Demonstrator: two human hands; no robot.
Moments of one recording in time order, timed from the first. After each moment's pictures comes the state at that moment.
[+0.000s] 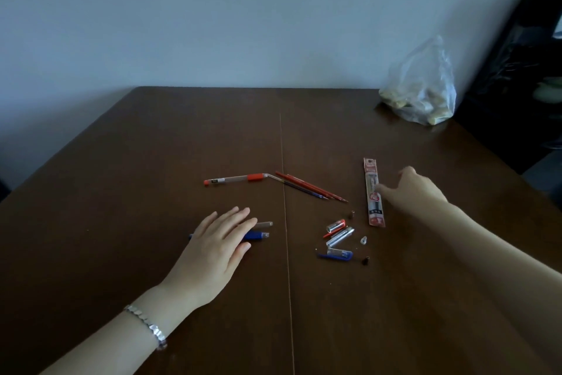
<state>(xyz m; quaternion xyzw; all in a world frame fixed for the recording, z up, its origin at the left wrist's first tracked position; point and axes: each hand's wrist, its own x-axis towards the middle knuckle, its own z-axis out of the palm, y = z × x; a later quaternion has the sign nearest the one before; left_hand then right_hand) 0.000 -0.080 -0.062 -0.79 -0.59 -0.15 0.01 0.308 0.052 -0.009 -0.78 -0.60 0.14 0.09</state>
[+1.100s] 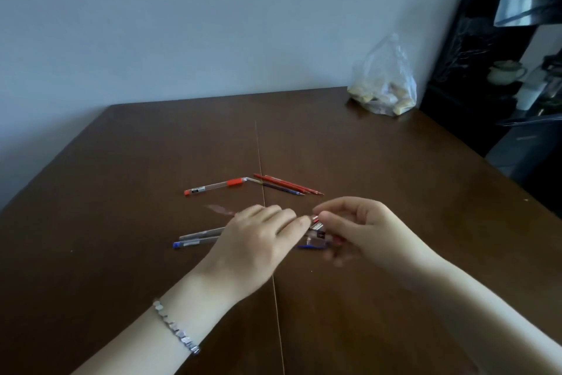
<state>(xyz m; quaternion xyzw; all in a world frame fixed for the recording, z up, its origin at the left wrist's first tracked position) 0.083 -0.096 0.018 -0.89 -0.38 -0.21 0.12 0.263 -0.098 0.048 -0.48 -0.59 0.55 0.34</state>
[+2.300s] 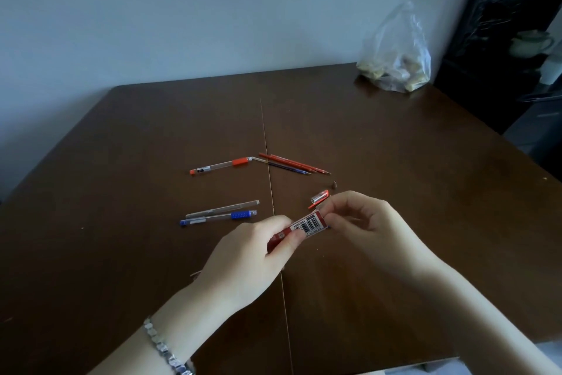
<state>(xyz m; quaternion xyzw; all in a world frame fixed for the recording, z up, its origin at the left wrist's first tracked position) 0.085 -0.126 0.008 -0.76 -0.55 -0.24 -0.25 0.265 -0.101 0.010 -0.48 -0.69 0.40 0.35</state>
